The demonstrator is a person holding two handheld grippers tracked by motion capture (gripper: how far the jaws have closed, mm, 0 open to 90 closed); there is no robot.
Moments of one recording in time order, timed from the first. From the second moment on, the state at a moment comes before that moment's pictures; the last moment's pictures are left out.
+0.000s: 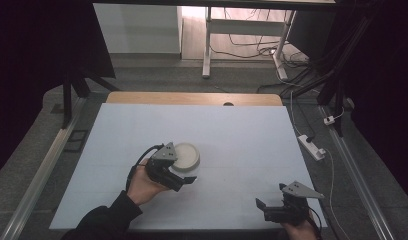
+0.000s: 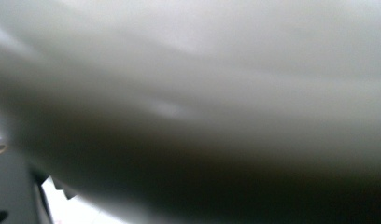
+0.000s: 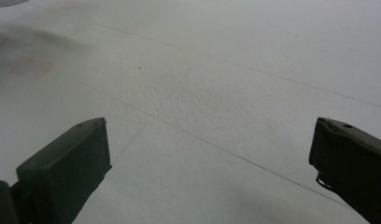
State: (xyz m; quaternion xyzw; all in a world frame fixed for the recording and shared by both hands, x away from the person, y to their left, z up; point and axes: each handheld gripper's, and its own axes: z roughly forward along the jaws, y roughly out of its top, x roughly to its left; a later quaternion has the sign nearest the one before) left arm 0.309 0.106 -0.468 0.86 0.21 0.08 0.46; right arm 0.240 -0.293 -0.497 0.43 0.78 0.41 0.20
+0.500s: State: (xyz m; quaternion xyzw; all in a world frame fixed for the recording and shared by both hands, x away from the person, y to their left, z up) left arm 0.303 0.094 -0.467 0.87 0.20 0.07 0.45; right arm 0.240 -0.294 -0.497 0.43 0.78 0.41 0.20
